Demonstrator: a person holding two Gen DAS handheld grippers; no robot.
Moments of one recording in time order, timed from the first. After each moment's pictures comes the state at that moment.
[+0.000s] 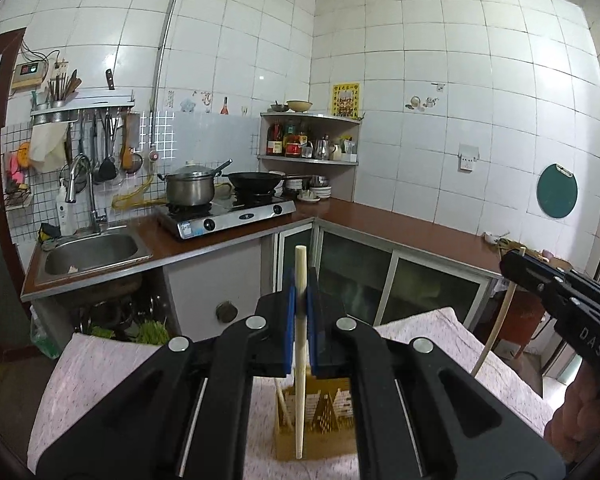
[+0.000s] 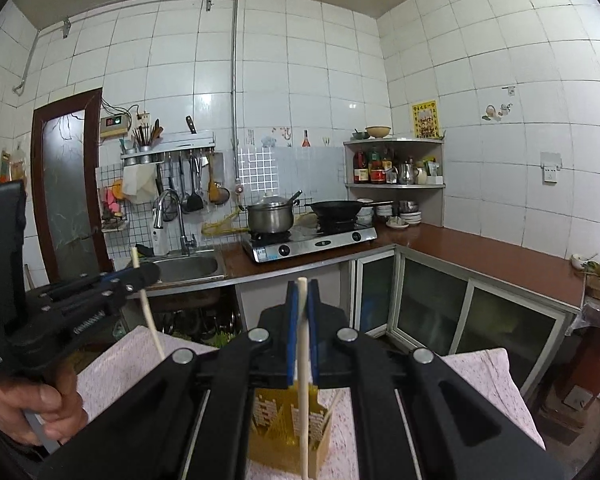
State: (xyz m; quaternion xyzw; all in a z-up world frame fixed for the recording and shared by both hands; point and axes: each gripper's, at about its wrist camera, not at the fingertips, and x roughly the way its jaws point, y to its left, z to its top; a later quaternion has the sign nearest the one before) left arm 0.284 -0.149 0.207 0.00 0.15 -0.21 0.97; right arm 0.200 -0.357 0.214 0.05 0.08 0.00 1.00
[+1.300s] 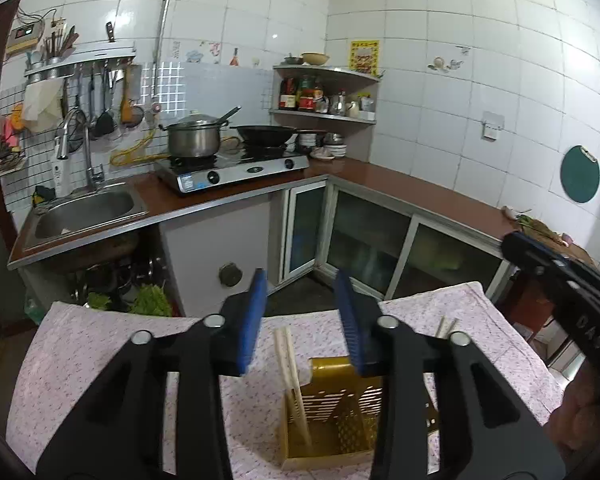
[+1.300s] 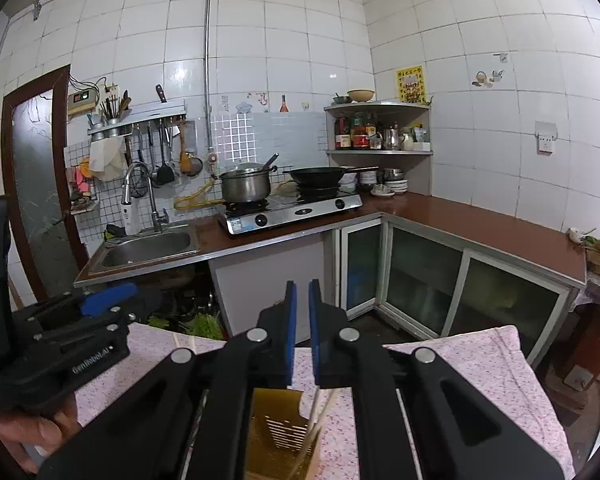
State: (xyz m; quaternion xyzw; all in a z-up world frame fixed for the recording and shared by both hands) left arm 0.367 -0.166 0.130 0.00 0.22 -0.19 0.96; right arm 0.293 -0.368 0.154 0.06 0.14 -0.04 0.99
